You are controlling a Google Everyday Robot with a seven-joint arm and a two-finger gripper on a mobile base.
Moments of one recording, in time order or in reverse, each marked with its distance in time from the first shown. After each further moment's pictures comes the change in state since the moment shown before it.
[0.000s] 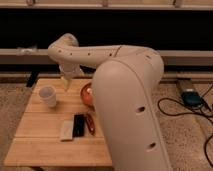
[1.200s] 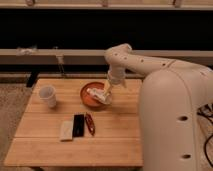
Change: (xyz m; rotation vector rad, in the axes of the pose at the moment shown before) arm 0.192 -0.160 0.056 -0.082 0.168 0.522
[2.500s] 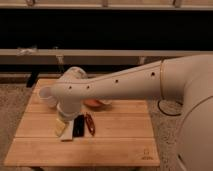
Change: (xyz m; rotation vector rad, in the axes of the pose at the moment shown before) arm 0.147 0.288 -0.056 -0.184 -0.082 -0.516
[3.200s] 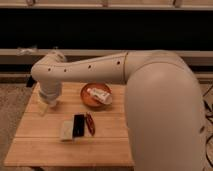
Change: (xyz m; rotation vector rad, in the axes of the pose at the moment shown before) arm -0.138 0.020 -0.003 0.027 -0.131 -0.224
